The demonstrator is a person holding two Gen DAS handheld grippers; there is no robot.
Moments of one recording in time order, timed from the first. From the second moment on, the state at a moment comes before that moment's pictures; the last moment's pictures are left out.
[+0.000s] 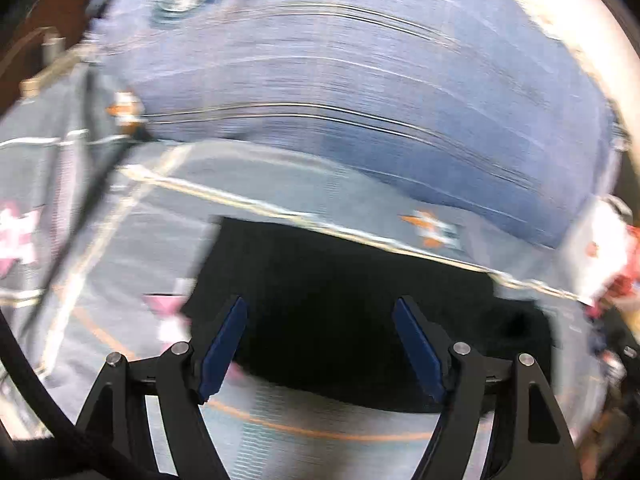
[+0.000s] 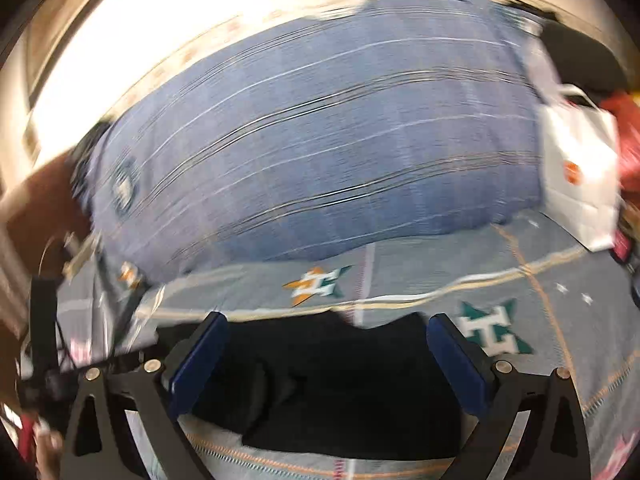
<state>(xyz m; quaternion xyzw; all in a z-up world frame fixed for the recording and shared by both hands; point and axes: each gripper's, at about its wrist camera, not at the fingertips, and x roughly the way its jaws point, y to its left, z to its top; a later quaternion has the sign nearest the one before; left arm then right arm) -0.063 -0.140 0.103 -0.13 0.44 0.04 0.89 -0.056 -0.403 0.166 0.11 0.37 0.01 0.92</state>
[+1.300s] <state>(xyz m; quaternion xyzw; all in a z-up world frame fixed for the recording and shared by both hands) -0.054 -0.107 0.063 -0.16 0.49 0.16 0.84 -0.032 -0.326 0.100 0.11 0.43 0.07 0.89</state>
